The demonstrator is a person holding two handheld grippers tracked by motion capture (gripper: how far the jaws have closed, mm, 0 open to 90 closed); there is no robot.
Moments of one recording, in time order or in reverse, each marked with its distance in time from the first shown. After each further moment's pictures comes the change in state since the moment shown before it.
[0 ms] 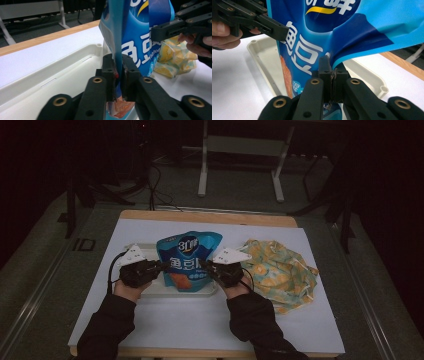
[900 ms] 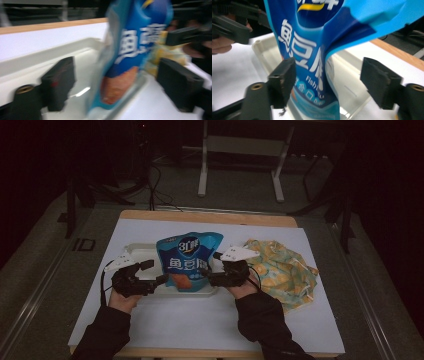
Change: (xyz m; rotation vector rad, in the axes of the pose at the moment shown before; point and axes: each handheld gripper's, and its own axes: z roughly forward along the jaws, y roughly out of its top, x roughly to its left) left arm -0.003 -0.017 -0.021 -0.028 -0.029 -0.148; right arm -0.013 -0.003 -0.011 0.018 0.044 0.049
